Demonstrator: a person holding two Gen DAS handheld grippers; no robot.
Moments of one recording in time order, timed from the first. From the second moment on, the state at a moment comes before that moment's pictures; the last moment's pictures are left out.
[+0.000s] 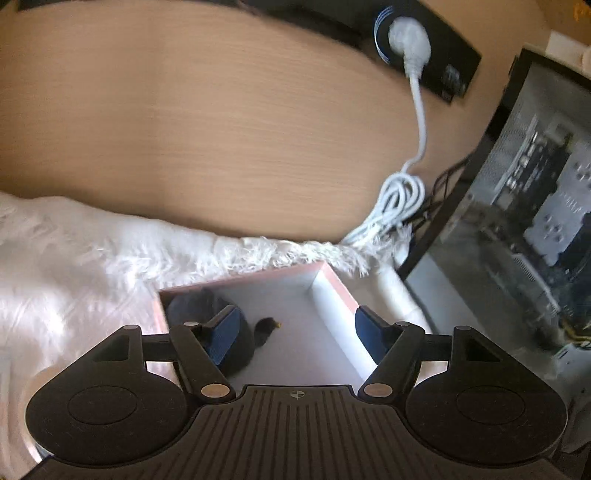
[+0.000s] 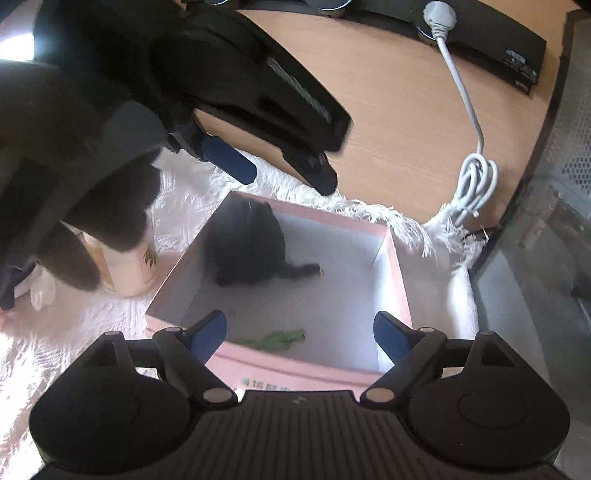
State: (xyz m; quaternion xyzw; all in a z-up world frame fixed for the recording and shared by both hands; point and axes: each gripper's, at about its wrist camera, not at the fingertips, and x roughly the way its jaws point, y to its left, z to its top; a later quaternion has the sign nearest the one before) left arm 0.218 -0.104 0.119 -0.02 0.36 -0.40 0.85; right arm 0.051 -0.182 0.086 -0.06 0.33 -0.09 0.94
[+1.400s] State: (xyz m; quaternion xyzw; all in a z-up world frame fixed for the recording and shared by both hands) left arm 0.194 0.234 0.063 0.00 0.32 -0.11 0.94; right arm 0.055 0.020 0.066 -0.14 0.36 0.13 0.91
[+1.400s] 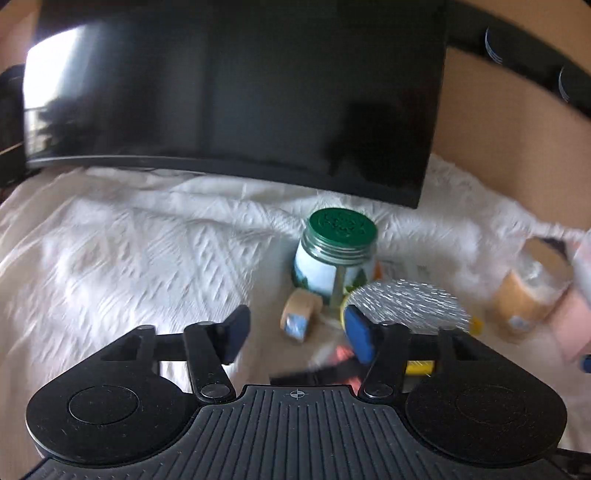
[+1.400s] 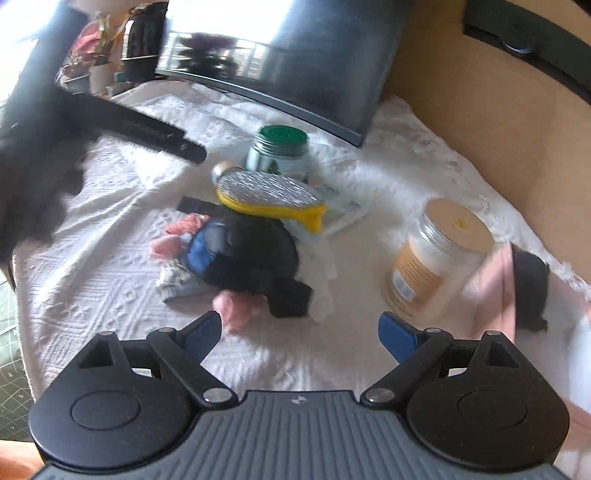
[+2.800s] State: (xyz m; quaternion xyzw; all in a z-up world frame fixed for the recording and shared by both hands) left arm 0.177 0.261 0.055 -0.14 0.35 -0.10 0.92; right arm 0.127 0.027 0.119 -0.11 0.31 0.11 0.94
